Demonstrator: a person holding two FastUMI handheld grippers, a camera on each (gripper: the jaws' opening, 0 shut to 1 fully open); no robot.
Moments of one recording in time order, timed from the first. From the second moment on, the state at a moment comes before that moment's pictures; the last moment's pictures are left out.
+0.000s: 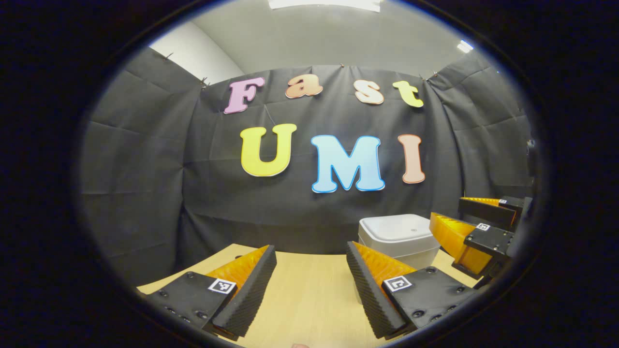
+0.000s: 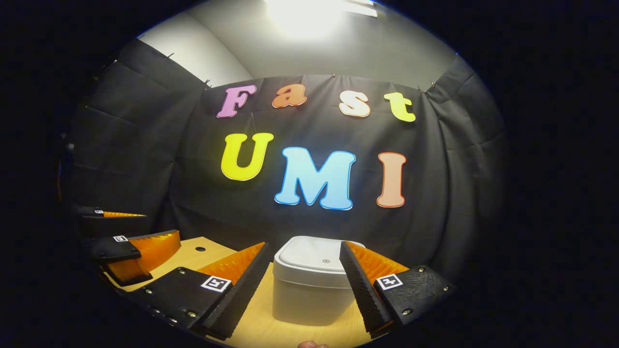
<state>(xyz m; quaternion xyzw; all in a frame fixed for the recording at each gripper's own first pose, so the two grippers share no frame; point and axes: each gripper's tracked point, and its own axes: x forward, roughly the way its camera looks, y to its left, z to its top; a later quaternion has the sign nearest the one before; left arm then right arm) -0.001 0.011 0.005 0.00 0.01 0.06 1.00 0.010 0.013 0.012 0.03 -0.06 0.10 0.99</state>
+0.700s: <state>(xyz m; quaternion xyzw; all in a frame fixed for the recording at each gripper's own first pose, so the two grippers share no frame) 0.004 0.017 0.010 0.00 -0.01 0.02 1.00 -0.021 0.020 0.016 0.03 -0.05 0.08 1.00</state>
